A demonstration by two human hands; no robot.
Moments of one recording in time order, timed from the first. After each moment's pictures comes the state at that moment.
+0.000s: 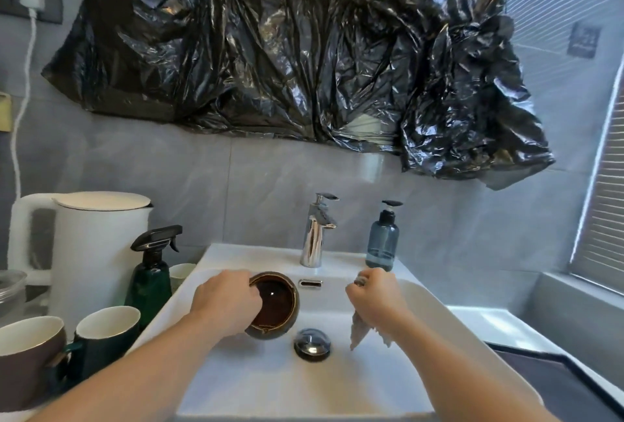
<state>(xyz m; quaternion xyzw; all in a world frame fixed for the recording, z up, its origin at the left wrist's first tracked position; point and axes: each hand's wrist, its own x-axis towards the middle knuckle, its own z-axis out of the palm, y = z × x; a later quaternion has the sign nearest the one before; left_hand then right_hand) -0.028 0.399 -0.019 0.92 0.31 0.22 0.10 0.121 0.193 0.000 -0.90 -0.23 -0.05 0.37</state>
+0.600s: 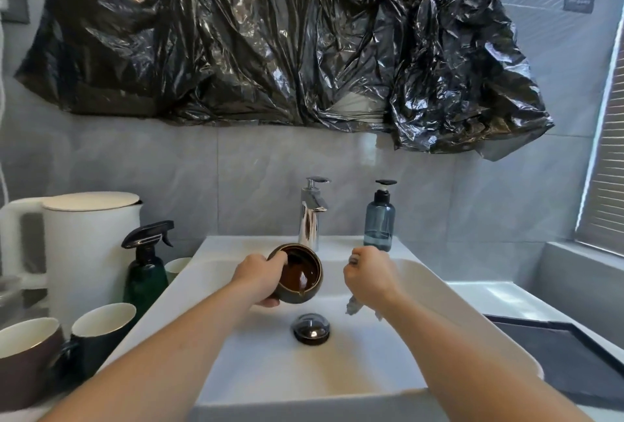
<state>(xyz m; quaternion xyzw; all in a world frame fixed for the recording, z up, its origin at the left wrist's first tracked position) 0.026 0.374 -0.009 0.78 0.34 0.20 0.48 0.133 0.191 -0.005 -0.89 -0.27 -0.10 0.34</state>
